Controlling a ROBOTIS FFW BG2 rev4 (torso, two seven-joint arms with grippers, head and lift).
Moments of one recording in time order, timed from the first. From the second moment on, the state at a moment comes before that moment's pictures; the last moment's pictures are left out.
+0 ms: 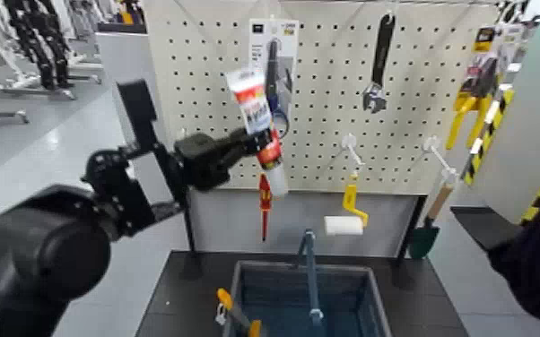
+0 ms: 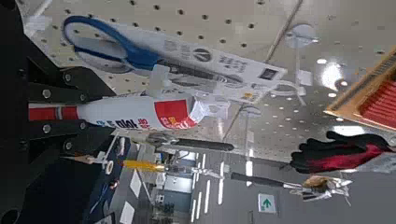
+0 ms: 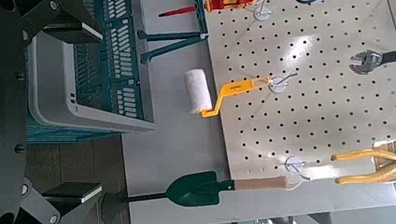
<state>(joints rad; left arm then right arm) -0.36 0.30 -0.21 -1.85 0.70 0.54 -0.56 0.54 0.00 0.03 -1.65 -0.17 -0.44 0.12</state>
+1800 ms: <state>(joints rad) -0.29 0.21 -0.28 -1.47 0.54 0.63 -0.83 0.54 0.00 0.03 -1.64 -0.18 -0.44 0.14</state>
